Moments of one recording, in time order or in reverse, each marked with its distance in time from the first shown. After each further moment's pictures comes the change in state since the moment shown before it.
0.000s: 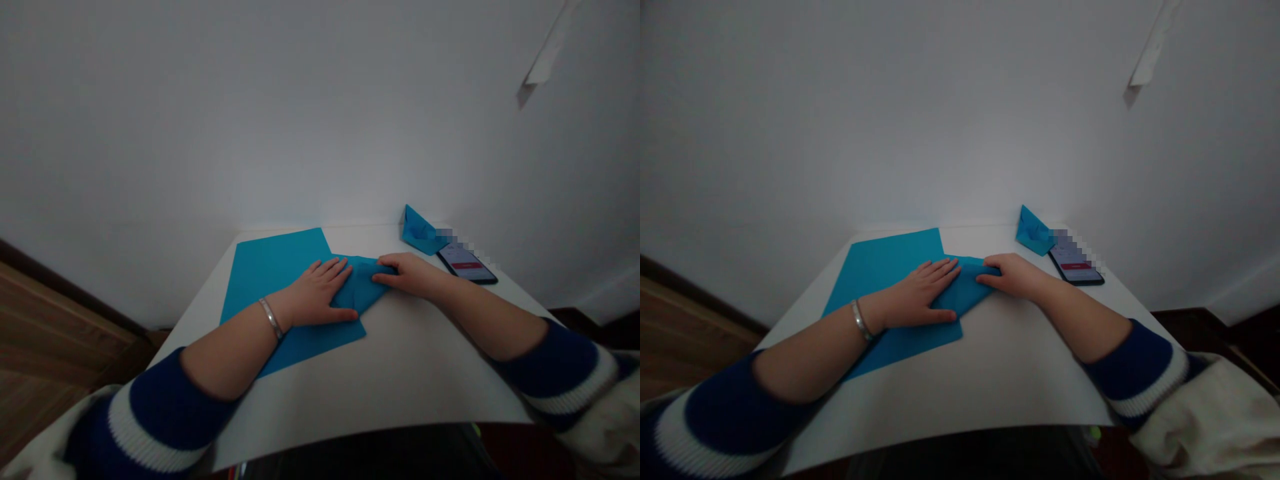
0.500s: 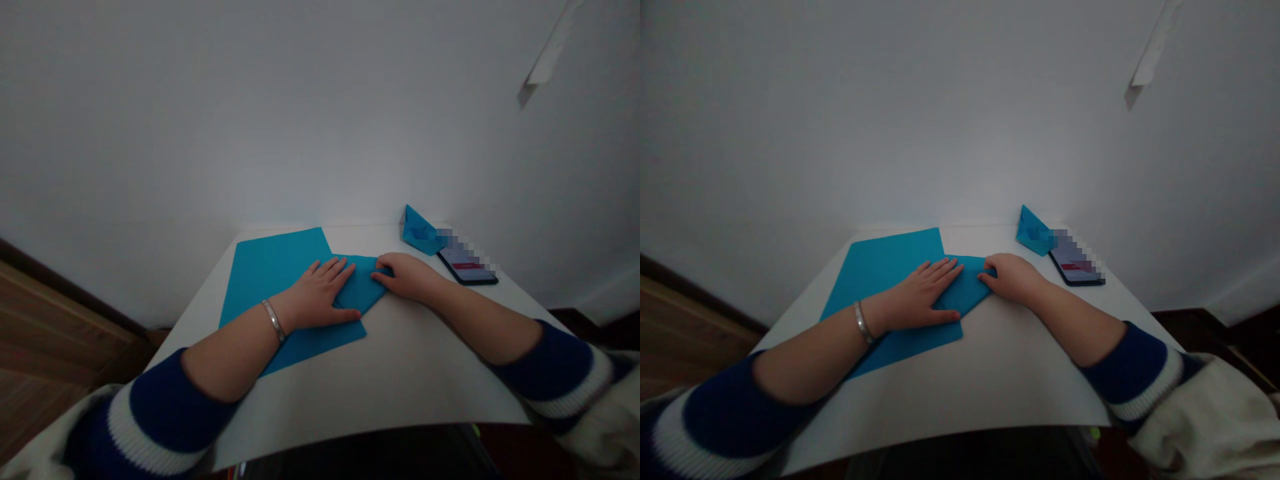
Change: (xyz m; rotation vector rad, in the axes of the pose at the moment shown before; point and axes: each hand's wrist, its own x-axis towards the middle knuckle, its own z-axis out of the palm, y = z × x) left_hand 0.001 0.007 0.001 0.025 0.022 -0.048; right_hand 0.004 -0.004 0.007 -0.232 0.064 0.110
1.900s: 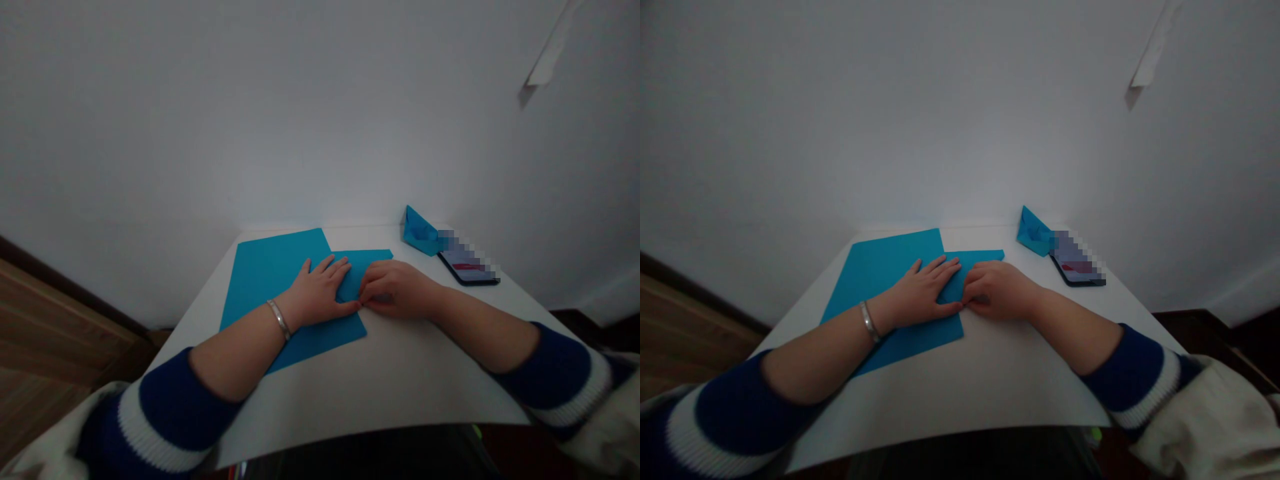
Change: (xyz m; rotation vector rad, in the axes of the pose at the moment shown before) left_hand 0.002 0.001 0.002 -0.040 0.076 -0.106; right_hand -0.012 -0.025 -0.008 0.190 0.101 -0.673
